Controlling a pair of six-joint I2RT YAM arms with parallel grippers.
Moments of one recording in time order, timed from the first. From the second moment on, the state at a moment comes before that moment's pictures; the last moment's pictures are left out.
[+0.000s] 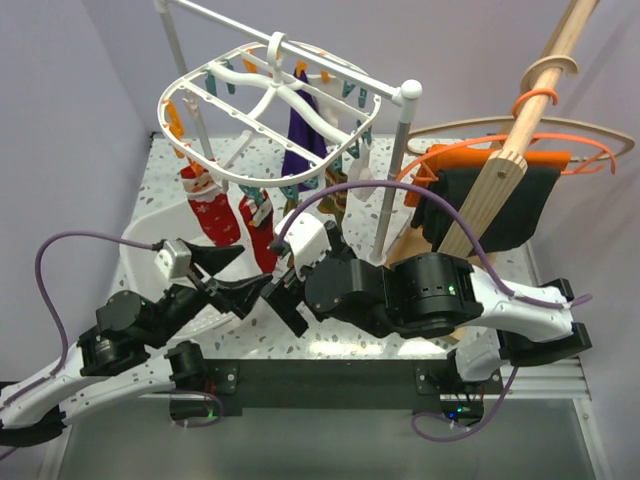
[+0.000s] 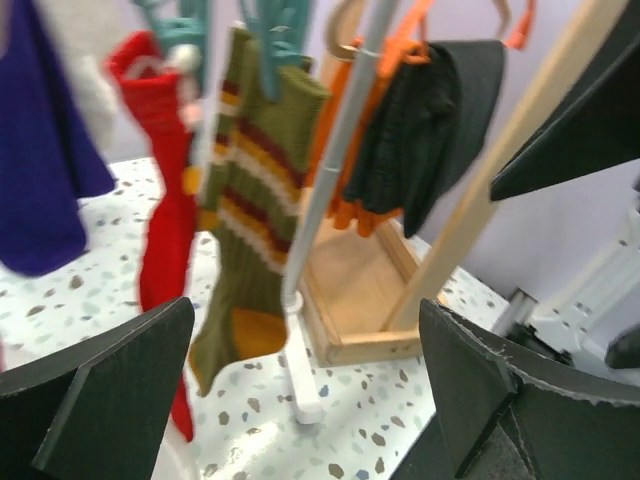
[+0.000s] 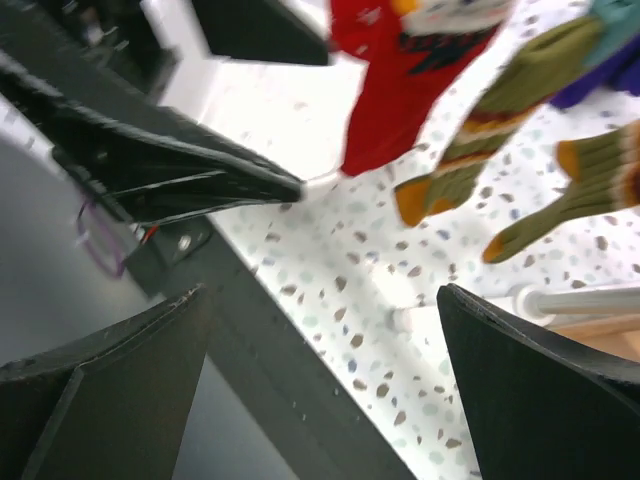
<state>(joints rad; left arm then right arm) -1.15 0.34 0.71 -0.22 -0.30 -0.23 1.61 1.54 2.08 -1.19 0.62 0.38</state>
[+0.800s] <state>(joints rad) -1.15 0.44 0.65 -0.22 -0.45 -0.35 1.37 1.70 2.27 -1.14 0.74 0.46</state>
